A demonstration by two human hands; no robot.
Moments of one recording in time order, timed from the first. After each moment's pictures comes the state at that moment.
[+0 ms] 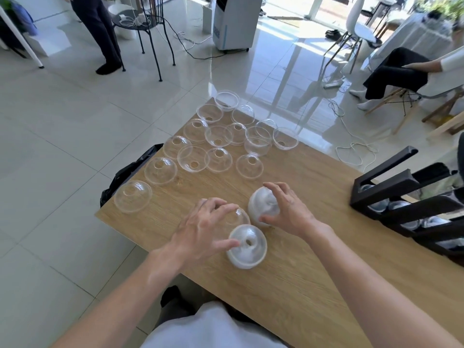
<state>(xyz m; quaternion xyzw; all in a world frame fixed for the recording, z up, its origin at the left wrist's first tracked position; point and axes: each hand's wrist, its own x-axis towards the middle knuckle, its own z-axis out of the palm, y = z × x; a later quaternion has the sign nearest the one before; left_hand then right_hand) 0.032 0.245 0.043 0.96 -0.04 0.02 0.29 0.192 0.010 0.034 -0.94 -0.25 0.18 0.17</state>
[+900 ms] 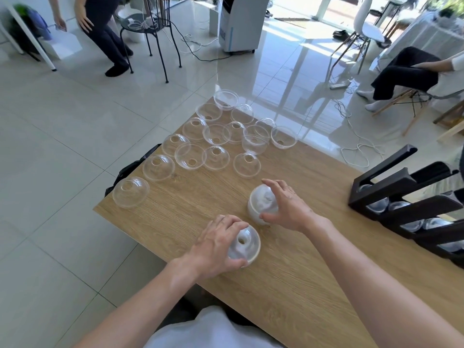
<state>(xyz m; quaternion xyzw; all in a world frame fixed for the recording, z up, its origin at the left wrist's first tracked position) 0.026 0.188 0.006 0.95 -0.07 -0.02 0.29 0.206 -0.006 0.034 -0.92 -0.28 0.22 0.18</state>
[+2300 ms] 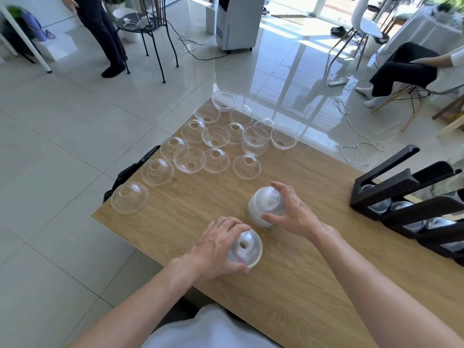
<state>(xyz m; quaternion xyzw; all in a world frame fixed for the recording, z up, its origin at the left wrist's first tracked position) 0.039 0.199 0.003 0.96 -0.10 -0.06 0.26 0.207 -0.022 0.015 -0.91 -0.23 0.22 0.27</state>
